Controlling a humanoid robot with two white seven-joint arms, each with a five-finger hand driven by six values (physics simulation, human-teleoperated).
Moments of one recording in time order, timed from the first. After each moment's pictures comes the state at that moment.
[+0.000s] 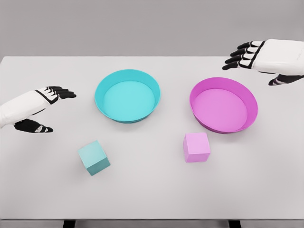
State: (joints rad) left arm -0.15 0.91 -0.22 -1.57 -0.23 -0.61 -0.32; right arm -0.84 -1.10 0.64 -1.67 0.23 -0.61 0.61
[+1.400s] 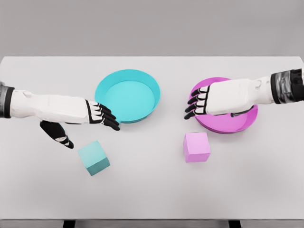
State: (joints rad) left arm -1.06 1.11 -1.21 -1.76 0.22 -0.61 -0.61; right arm -1.14 -1.00 1.17 -1.76 0.27 -0.61 0.61
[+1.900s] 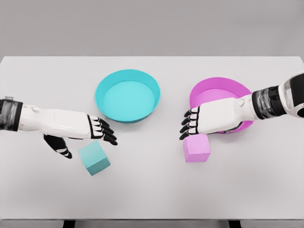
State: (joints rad) left arm -0.95 1.09 -1.17 -1.76 0.06 -0.61 -0.61; right arm -1.15 -0.95 1.29 -1.76 0.31 -0.61 0.61
